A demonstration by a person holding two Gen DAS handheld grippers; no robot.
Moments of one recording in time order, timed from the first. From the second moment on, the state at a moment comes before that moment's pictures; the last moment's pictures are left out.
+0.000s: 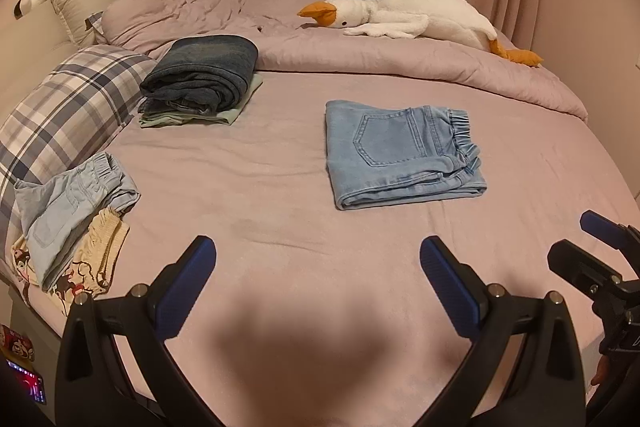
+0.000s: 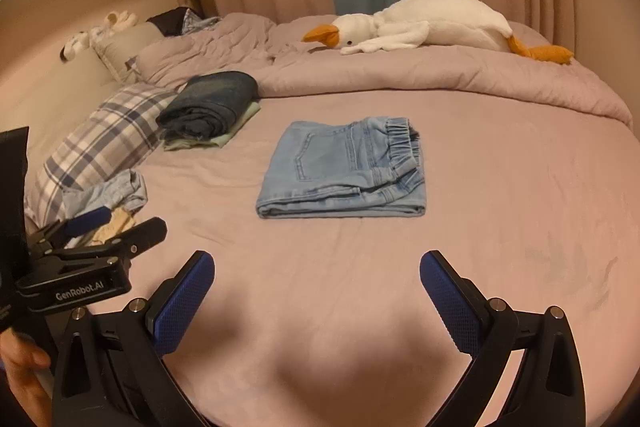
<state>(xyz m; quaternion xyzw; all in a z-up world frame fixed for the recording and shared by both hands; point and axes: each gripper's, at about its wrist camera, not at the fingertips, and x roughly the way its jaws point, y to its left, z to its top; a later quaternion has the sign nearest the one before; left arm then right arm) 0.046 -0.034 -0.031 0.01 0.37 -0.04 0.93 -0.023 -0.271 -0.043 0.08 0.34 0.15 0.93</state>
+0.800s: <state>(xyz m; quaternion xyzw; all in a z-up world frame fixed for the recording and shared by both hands) 0.034 -0.048 -0.021 0.03 0.35 -0.05 0.93 -0.033 -0.267 -0.033 0.06 0.32 0.15 0.93</state>
